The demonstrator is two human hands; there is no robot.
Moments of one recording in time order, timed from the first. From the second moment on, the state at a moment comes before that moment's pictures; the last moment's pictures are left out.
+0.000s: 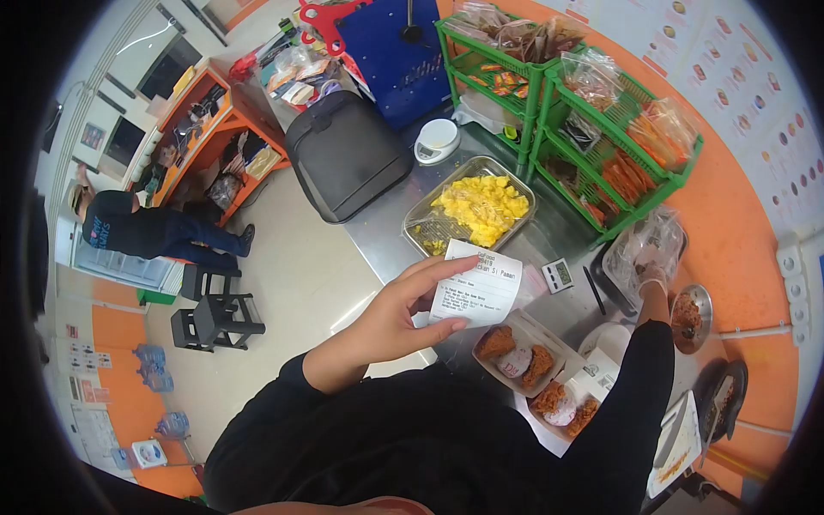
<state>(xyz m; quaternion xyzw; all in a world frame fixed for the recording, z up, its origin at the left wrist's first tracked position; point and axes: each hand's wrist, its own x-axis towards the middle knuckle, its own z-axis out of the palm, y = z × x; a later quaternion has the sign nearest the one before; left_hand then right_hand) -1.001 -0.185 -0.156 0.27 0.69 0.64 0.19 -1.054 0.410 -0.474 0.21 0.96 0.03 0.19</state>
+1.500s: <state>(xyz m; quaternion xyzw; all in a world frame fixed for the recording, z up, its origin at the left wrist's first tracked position) -0.987 -0.152 -0.181 0.38 0.63 0.62 0.28 -0.821 0.192 -0.289 0.13 0.98 -0.14 -0.05</state>
